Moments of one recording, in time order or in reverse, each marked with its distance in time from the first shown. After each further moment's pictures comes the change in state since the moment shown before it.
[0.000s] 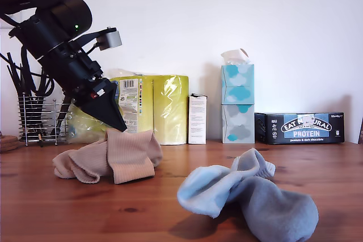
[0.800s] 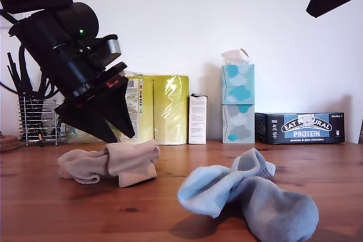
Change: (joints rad) left arm -0.034 0.002 0.000 -0.175 0.065 -0.534; right arm -0.001 -0.092 -0.212 0.056 0.000 0.030
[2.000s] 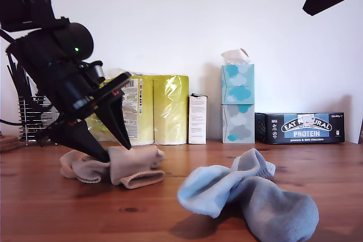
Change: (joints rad) left arm 0.023 0.072 0.000 0.013 0.064 -0.364; right arm 0.000 0.003 0.000 0.016 -0.007 -0.001
